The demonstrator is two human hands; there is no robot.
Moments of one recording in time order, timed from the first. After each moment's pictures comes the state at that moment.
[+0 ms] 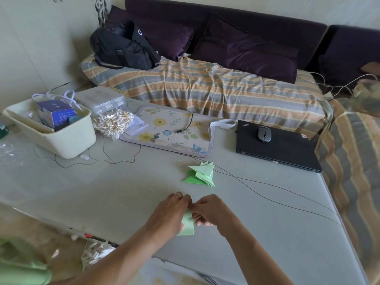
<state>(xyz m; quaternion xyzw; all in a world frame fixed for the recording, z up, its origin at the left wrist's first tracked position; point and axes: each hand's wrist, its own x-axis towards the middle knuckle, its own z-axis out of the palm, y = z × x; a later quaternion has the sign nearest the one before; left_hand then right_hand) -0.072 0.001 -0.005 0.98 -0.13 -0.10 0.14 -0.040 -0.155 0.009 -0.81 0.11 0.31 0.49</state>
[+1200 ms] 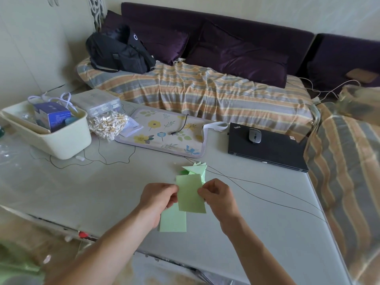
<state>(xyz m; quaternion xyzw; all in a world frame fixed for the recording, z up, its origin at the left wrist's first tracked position) -0.063 -0.008 0.041 0.66 0.32 -0.07 0.67 -0.051 -0.178 0.028 -0.80 0.10 0.06 0.59</state>
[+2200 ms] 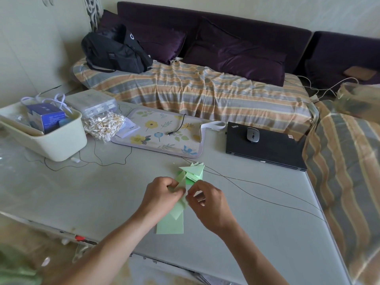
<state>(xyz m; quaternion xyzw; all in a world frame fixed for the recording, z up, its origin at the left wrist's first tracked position) -0.065 -0.014 0.055 0.86 0.14 -0.03 0.49 -0.058 -0.175 0.020 -0.87 -0.17 -0.04 0.47</state>
